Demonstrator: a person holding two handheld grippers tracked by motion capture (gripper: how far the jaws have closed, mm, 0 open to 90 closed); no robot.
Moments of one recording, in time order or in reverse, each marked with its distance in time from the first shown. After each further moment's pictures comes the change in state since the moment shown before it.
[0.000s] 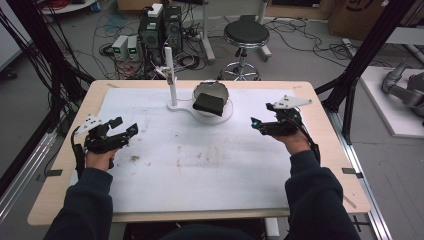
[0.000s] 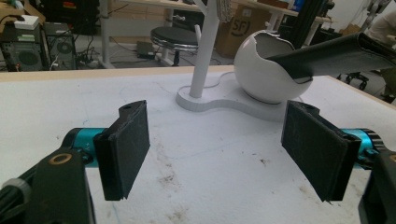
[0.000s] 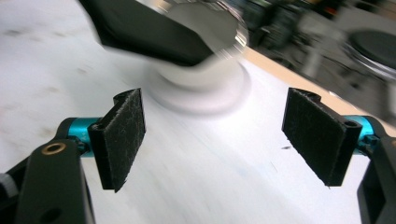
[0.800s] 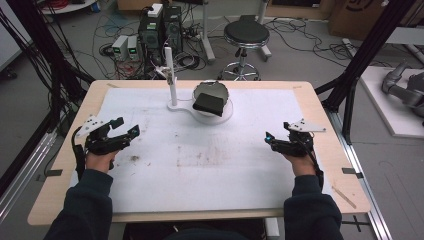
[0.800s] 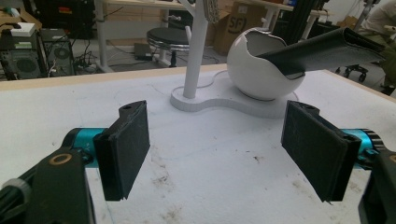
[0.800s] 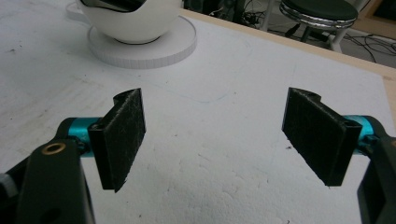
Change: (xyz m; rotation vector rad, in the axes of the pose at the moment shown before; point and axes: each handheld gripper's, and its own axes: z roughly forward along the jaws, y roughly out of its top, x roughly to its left) left arm -0.009 0.003 -0.003 0.006 -0.016 0.045; right arm 0.006 -0.067 -0.017 -0.009 -0.170 0.159
